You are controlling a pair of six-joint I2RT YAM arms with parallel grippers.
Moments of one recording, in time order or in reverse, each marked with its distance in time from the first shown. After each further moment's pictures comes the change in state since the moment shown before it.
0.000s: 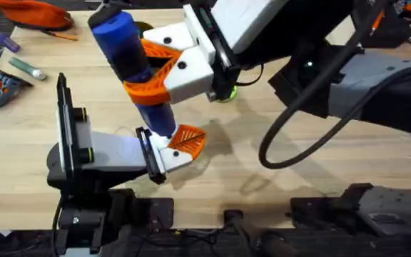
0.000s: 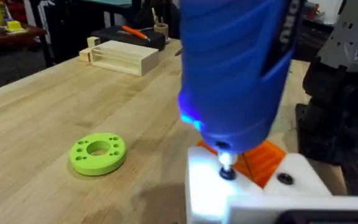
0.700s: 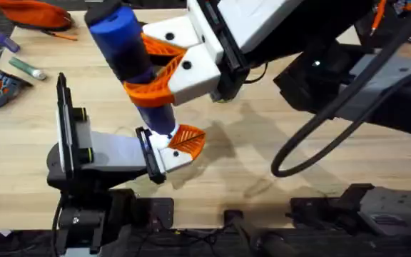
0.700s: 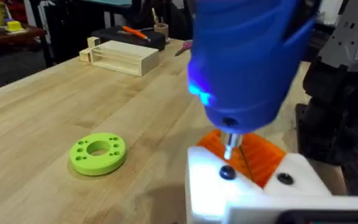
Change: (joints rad) left arm 0.000 0.000 0.000 0.000 0.000 0.000; right arm 0.000 -0.030 0.000 0.022 -0.015 -0.025
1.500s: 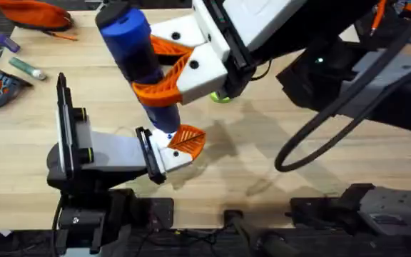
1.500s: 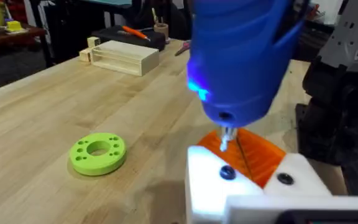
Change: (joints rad) left arm 0.000 0.000 0.000 0.000 0.000 0.000; right arm -0.024 0.000 0.000 0.000 -0.049 -0.009
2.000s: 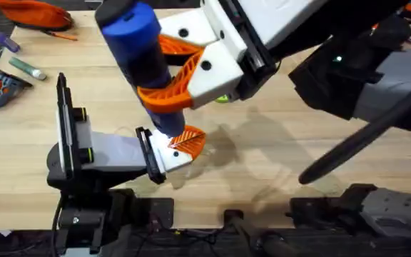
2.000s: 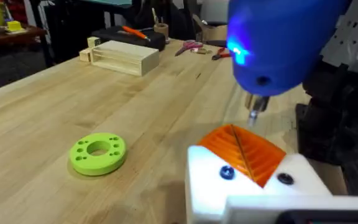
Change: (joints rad) left arm 0.000 0.000 0.000 0.000 0.000 0.000; right arm 0.001 -0.063 0.000 -0.023 -0.032 0.006
